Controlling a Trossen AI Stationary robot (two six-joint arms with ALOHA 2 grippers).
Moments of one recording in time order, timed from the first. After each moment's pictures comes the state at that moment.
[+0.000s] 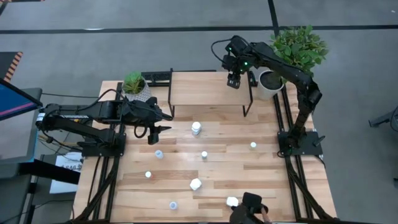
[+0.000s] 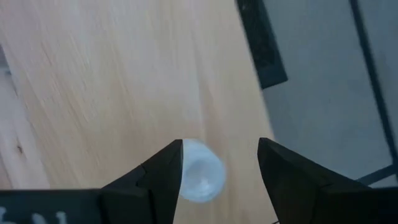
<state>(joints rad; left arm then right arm) 0.00 1.02 1.03 -0.66 -0.14 -0.03 -0.70 1.79 1.87 -1.15 0.02 -0.45</state>
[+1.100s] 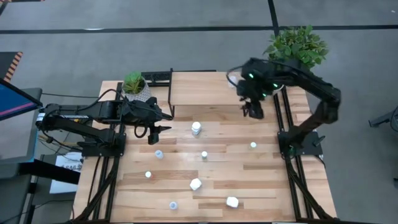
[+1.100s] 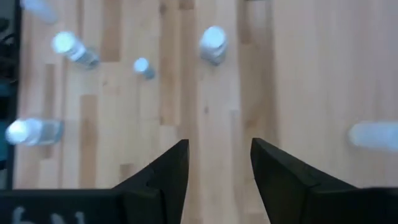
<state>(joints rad) 0.00 1.02 1.03 -0.66 -0.14 -0.05 -0.26 1.52 1.99 -1.57 -0.13 -0.20</state>
